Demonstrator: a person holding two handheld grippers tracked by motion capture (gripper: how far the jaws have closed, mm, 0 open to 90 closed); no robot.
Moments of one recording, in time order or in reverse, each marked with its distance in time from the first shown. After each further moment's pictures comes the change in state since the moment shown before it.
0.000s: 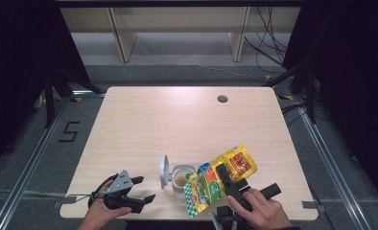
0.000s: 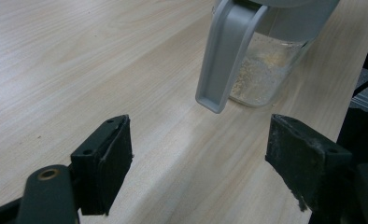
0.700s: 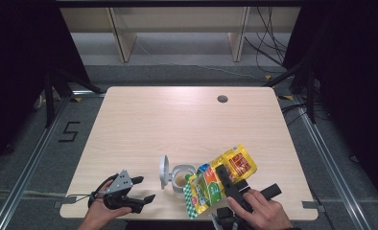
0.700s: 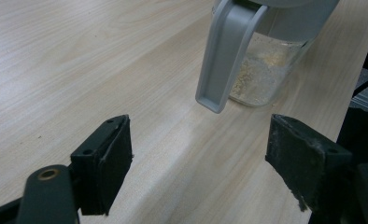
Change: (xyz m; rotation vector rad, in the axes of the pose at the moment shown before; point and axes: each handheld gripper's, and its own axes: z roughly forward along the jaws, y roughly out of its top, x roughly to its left) left arm 0.000 0.000 -0.001 0.009 0.002 0.006; right arm -0.001 0.000 -0.003 -0.012 -0.005 0.007
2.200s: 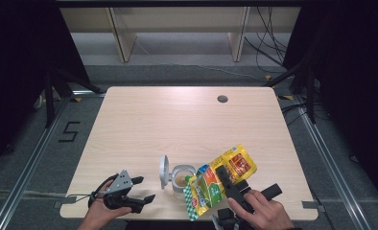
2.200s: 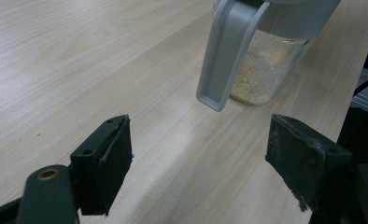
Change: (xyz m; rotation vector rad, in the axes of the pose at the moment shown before) left arm 0.001 -0.001 0.001 0.004 -0.001 -0.011; right arm 0.001 -0.001 -0.003 -0.009 -0.002 0.012
